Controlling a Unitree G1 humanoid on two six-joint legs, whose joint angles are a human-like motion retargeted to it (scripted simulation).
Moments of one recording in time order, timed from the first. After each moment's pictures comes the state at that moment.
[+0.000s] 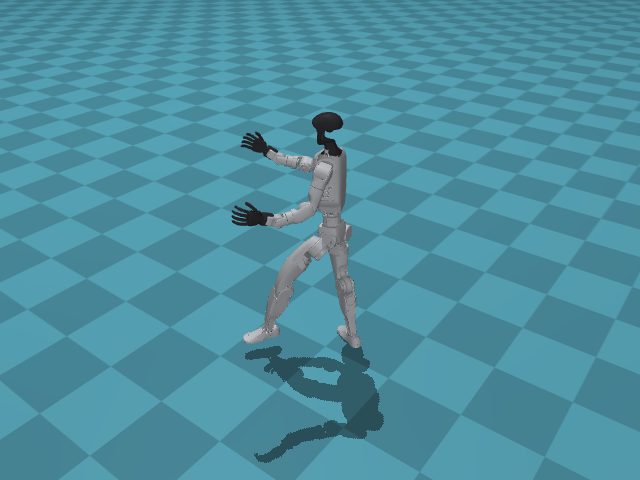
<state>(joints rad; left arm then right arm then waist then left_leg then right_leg) -0.31 0.38 0.50 0.59 -0.15 -0.53 0.31 -0.92 -0.36 0.07 0.68 0.55 -0.35 0.15 0.26 -0.02 0.02 -0.55 0.37 0.81 0.31 0.29 0.03 0.13 -0.08 -0.61 0.09 -0.20 0.06</state>
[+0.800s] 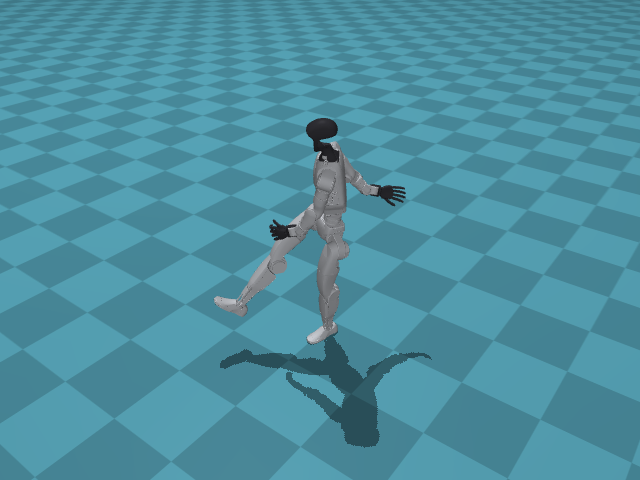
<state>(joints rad) -0.41 -0.04 -0.29 1.28 0.24 -0.57 0.10 0.42 -0.20 -0.23 1.70 -0.99 0.55 0.28 -0.54 0.03 0.31 0.04 0.05 0.16 0.12 -0.12 0.11 -0.70 0.03 -0.27 0.01 0.05 -0.23</state>
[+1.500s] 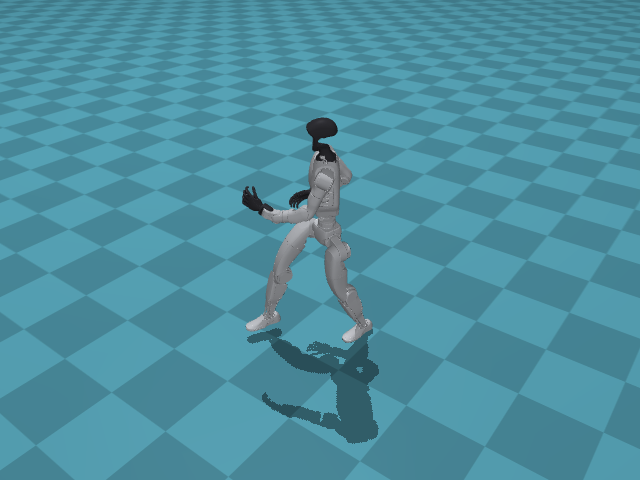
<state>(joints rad) -0.49 0.09 -0.28 0.63 -0.15 -0.57 -0.23 0.59 -0.25 -0.18 0.15 -0.34 -0.32 0.04 -0.55 0.10 0.03 0.12 0.07 0.08 0.22 -0.35 -0.11 -0.64 -0.09 -0.06 0.32 0.27 0.03</state>
